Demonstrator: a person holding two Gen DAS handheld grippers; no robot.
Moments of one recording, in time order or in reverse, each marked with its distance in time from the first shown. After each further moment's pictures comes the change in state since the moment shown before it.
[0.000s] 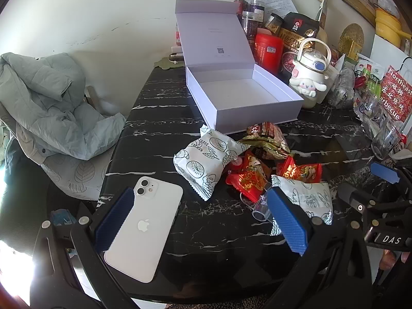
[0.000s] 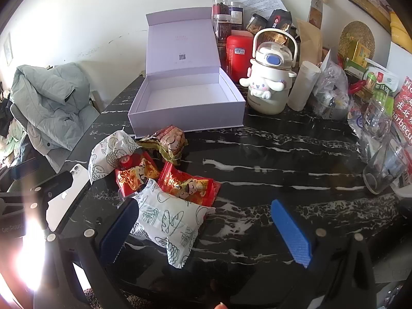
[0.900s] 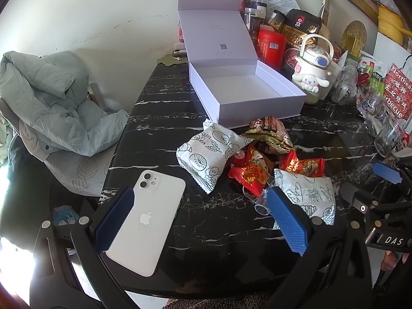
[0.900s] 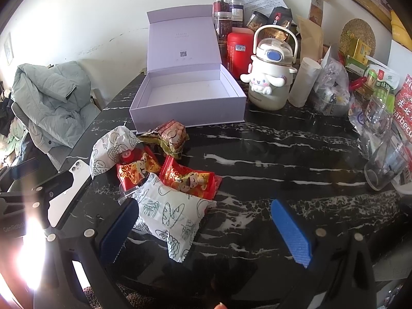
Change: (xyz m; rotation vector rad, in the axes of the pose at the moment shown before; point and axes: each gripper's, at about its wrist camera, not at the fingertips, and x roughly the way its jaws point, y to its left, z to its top) left arm -0.001 -0.001 -0.006 0.001 0.014 0.023; right arm 0.001 0.001 -0.003 -0.001 0.010 0.006
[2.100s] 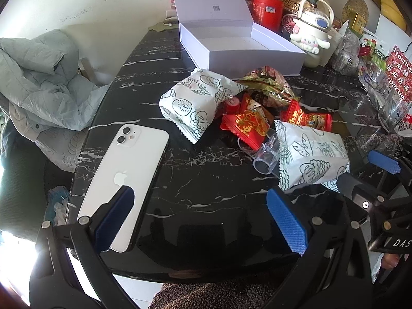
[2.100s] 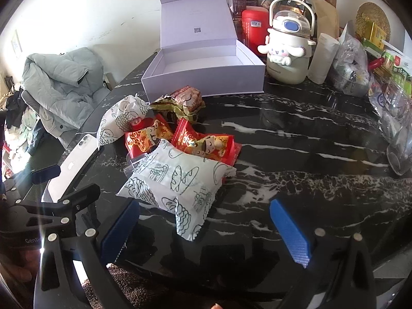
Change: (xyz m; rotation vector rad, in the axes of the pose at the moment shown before) left arm 0.034 -0.013 -0.039 0.009 0.148 -0.020; right arm 0.023 0.002 -0.032 -0.013 0.089 0.105
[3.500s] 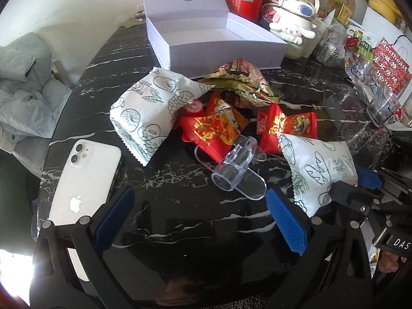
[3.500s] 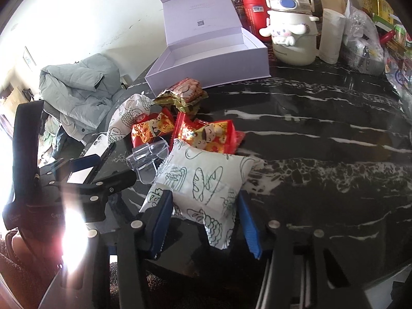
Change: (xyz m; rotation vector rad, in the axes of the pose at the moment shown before) left arm 0.032 -0.030 0.021 0.057 0.043 -0.113; right arm 0.005 -0.038 -0.009 0.056 0.034 0.173
